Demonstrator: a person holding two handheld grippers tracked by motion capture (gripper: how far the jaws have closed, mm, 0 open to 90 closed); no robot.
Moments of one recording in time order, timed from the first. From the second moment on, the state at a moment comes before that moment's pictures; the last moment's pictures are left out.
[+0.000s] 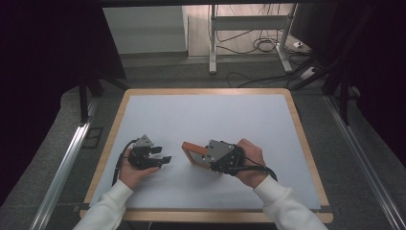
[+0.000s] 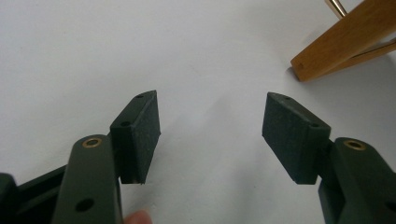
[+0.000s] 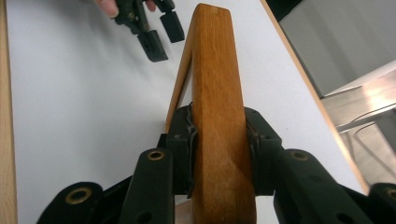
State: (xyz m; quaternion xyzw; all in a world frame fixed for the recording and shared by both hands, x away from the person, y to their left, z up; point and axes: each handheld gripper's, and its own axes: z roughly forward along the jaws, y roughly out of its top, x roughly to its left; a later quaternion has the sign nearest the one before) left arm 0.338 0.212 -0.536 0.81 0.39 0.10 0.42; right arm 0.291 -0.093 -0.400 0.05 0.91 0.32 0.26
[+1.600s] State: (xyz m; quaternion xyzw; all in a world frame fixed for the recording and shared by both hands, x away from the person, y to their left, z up) left arm 0.339 0.211 -0.537 0.82 0.39 0.09 0.42; right arm 0.383 -0.116 -0.417 0.22 0.88 0.35 0.23
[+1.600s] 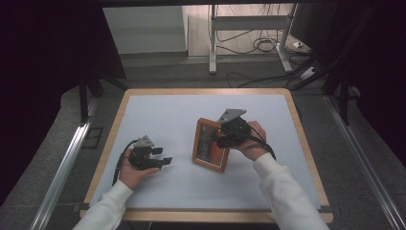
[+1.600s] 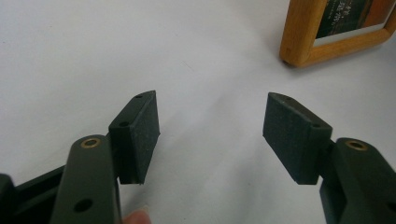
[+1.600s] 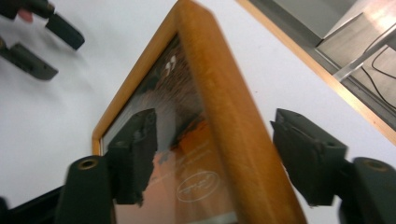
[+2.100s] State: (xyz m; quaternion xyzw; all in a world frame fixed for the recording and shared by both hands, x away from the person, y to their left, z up) left arm 0.339 0.209 -0.539 0.82 0.39 0.09 0.42; right arm 0.351 -0.163 -0.434 0.31 0.84 0.40 0.20
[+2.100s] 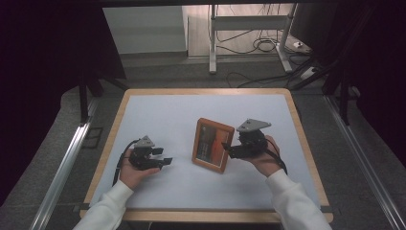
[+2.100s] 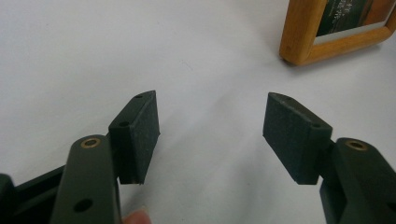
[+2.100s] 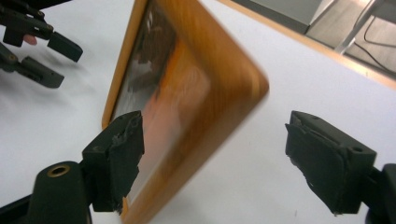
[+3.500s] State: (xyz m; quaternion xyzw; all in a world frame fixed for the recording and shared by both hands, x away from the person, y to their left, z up) left arm 0.337 0.207 -0.538 0.82 0.38 0.09 0.41; right arm 0.307 -0.130 -0.517 0.22 0.90 0.36 0.13
